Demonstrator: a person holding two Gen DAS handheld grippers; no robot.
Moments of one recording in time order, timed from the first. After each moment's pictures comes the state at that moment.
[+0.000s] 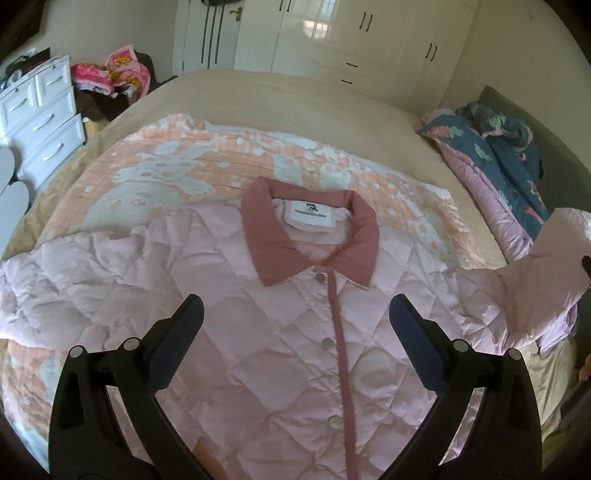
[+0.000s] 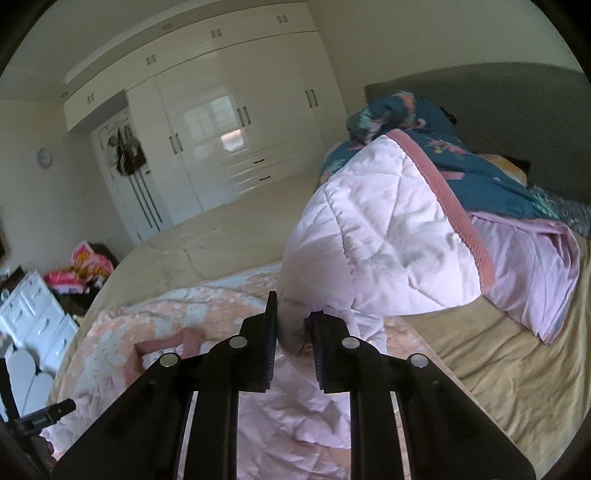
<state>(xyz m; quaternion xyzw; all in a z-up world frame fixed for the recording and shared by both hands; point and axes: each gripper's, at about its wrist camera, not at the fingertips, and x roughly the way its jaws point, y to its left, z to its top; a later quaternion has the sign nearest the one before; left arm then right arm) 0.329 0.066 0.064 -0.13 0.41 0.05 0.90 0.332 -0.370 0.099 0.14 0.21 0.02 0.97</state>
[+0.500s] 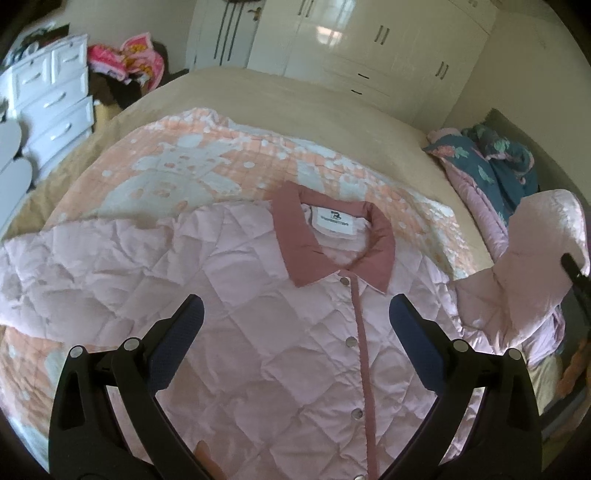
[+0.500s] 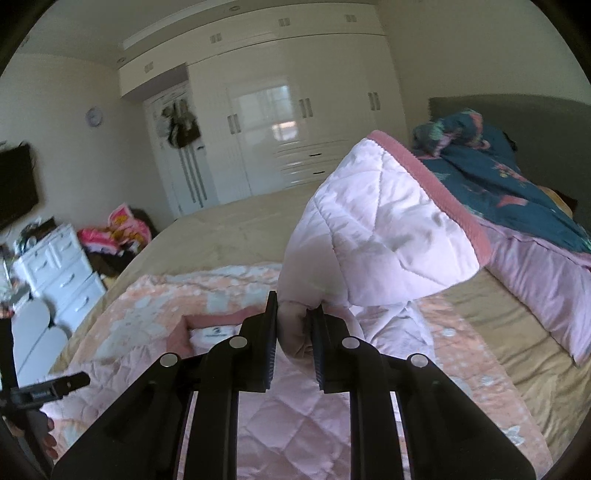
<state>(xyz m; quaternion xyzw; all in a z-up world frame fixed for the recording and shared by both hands) 0.309 0.121 0.064 -0.18 0.40 0.05 0.90 0.326 -0.245 0.106 0.07 0.21 0.11 0.97</state>
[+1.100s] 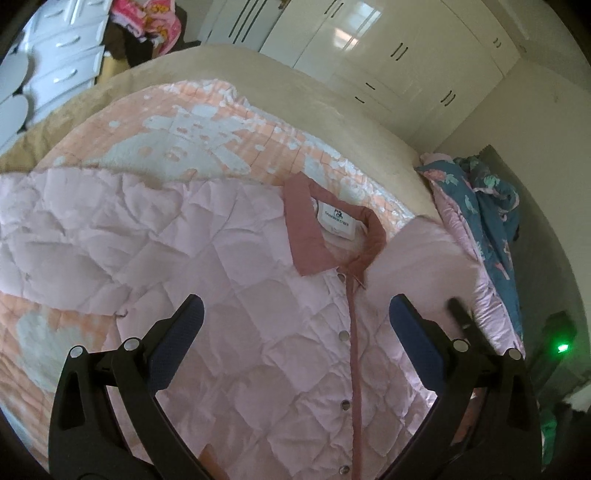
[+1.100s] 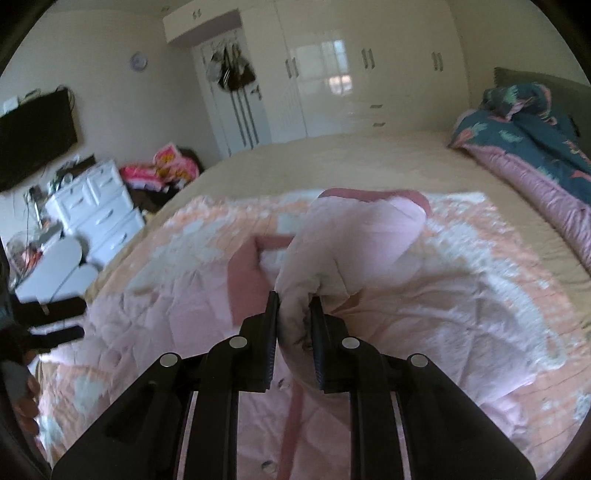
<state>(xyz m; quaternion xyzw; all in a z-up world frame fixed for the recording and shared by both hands) 0.285 0.168 0.041 -0.28 0.39 0.02 0.88 0.328 -0.115 0.016 0.03 0.30 0.21 0.93</state>
